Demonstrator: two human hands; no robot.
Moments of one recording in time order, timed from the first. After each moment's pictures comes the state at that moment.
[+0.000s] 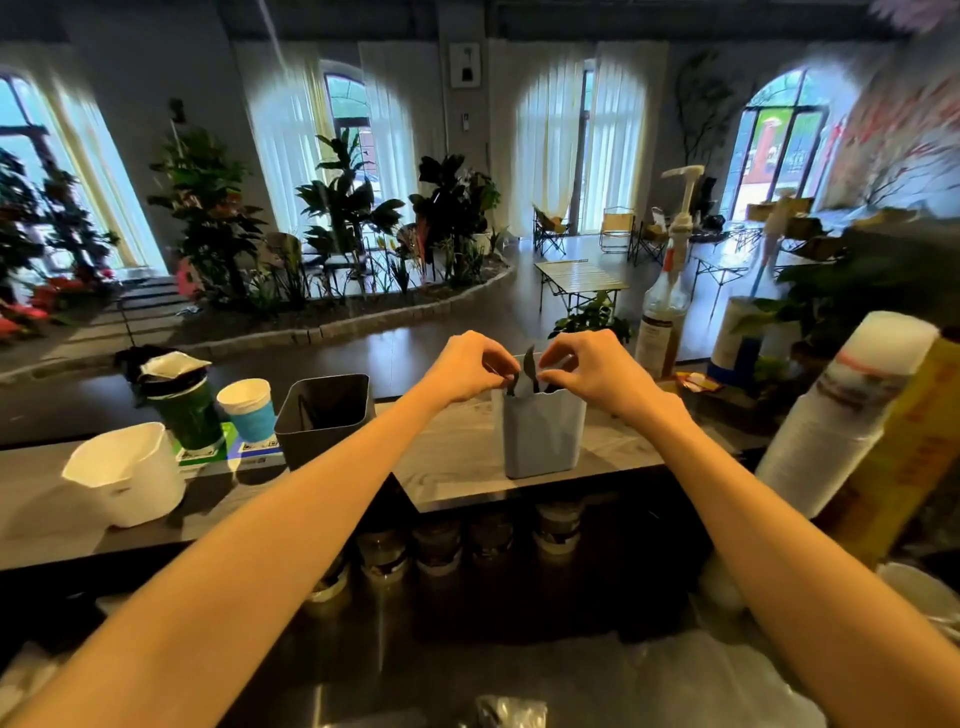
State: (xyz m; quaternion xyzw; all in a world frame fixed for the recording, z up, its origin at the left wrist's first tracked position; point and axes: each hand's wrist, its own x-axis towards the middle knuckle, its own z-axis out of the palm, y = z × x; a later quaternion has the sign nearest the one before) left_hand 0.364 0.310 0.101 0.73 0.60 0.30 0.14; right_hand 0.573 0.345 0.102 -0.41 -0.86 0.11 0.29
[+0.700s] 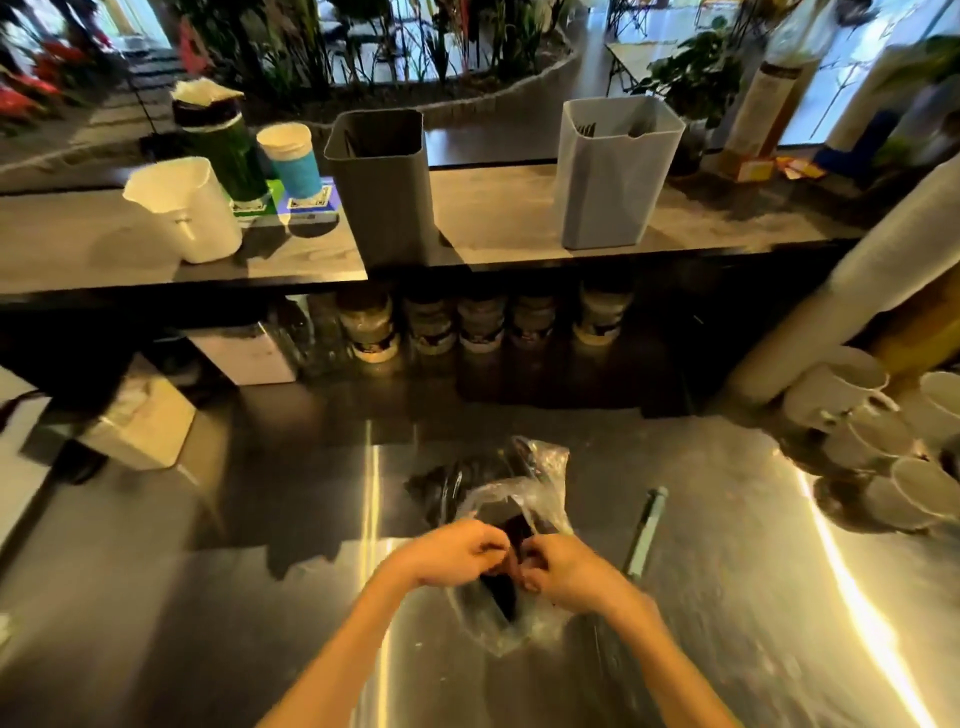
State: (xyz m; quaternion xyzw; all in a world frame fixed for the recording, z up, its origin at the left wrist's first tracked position) left_hand 0.402 -0.028 -0.187 0.63 0.60 0.05 0.49; right_hand 0.585 0.026 -0.210 -0.45 -0.76 0.45 -0.15
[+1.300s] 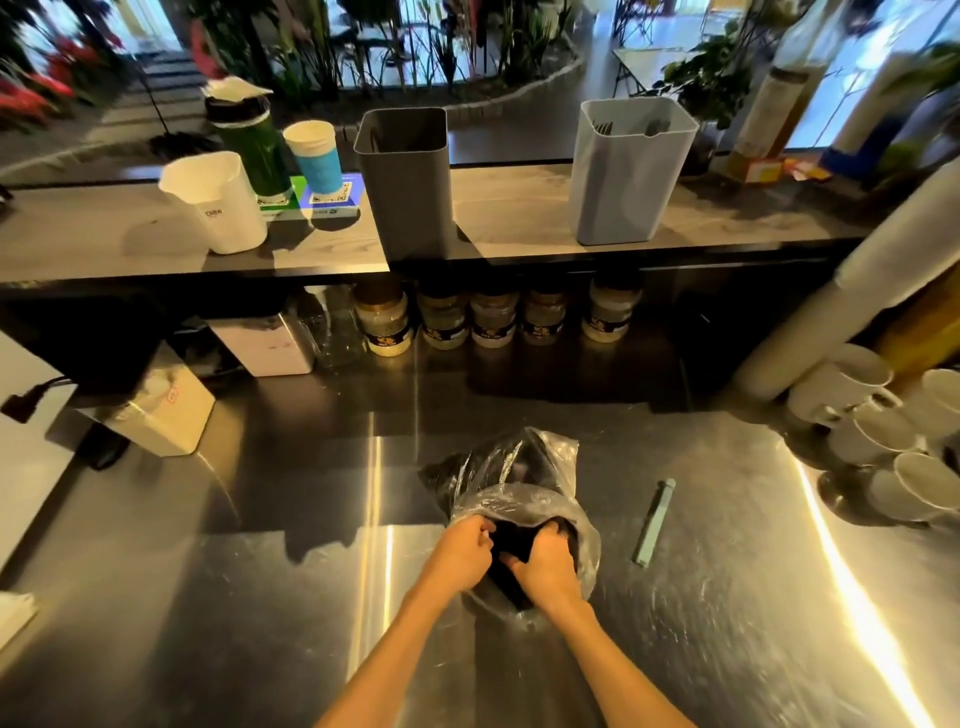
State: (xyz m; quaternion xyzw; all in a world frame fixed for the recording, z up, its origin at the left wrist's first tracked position) left_hand 0.411 -0.056 -0.251 0.43 0.77 0.17 0.45; right_hand 0.544 -0.017 -0.256 -0.65 -0.65 0.41 -0.01
